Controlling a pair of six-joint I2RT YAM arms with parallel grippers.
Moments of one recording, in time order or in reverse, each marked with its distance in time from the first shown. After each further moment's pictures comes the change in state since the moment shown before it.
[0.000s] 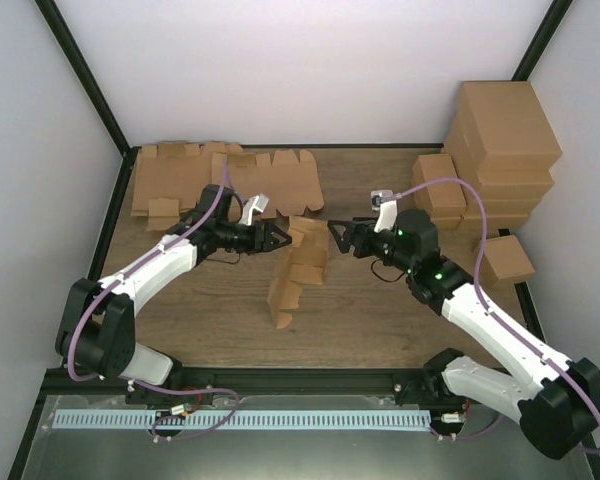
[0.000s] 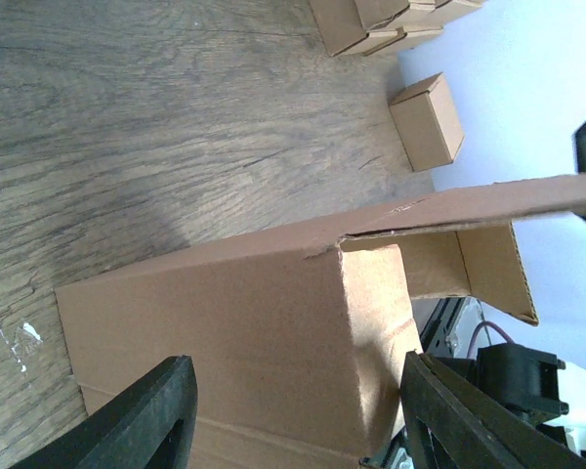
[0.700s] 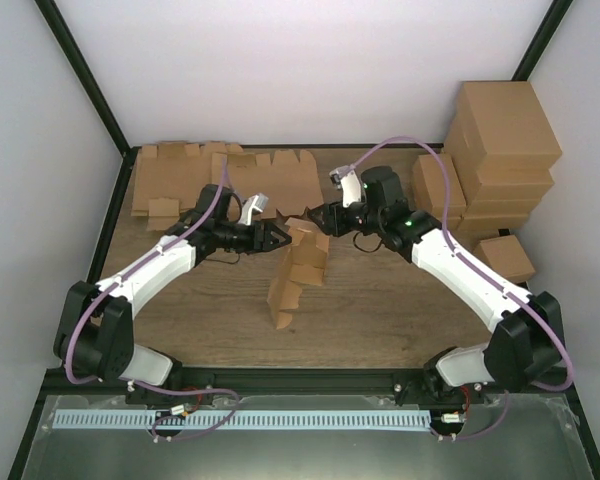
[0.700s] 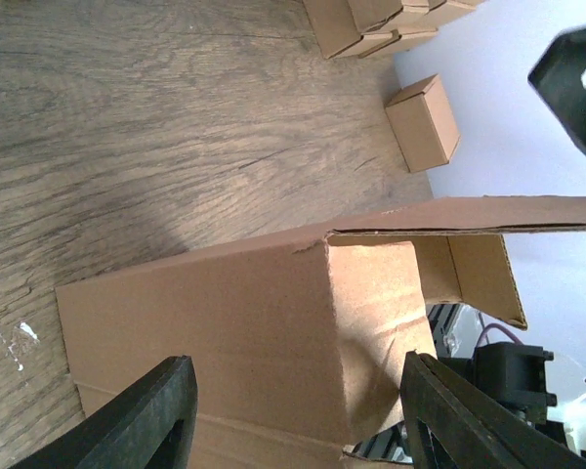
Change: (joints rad) left arm 0.000 -0.013 0.000 -0.005 0.000 -0.001; right arm -0.001 0.362 0.397 -0.250 -0.132 -0.248
